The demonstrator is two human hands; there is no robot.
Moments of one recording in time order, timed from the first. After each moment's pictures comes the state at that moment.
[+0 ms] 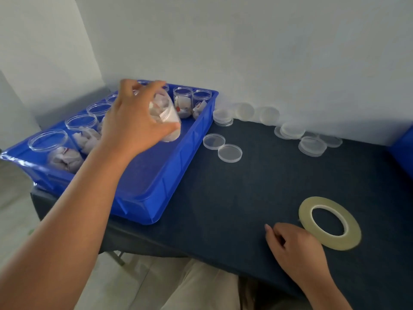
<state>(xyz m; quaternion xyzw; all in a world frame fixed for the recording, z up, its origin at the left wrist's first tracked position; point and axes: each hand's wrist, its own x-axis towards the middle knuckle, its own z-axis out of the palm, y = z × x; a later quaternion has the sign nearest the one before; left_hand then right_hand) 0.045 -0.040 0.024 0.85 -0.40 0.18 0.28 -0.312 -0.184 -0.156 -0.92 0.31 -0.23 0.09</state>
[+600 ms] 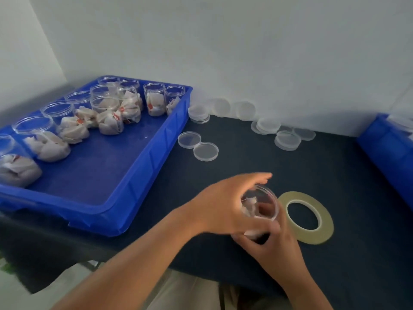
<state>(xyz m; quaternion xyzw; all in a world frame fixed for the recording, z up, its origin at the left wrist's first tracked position) -0.132 -0.128 -0.068 0.63 -0.67 -0.26 0.32 -0.318 -0.188 -0.151 -0.83 0.33 -0.31 0.34</state>
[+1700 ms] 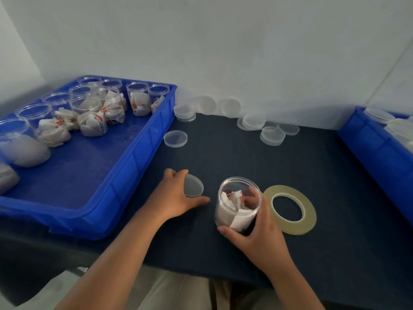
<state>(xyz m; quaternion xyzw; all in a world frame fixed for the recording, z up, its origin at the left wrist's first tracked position) -0.059 -0.130 -0.139 0.85 -0.44 -0.19 0.20 -0.317 -0.191 -0.152 -0.83 0.35 -0.30 0.32</state>
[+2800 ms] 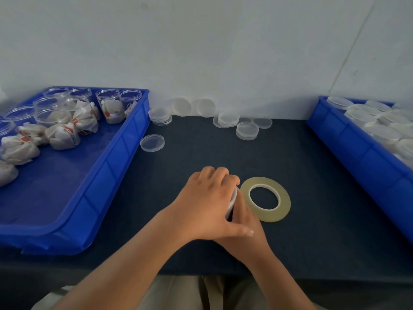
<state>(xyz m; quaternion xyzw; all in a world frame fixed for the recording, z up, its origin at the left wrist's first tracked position) -0.180 -0.140 -0.055 0.66 -0.75 0.02 0.07 -0.314 -0.193 -0.159 -0.83 0.35 -0.31 0.31</state>
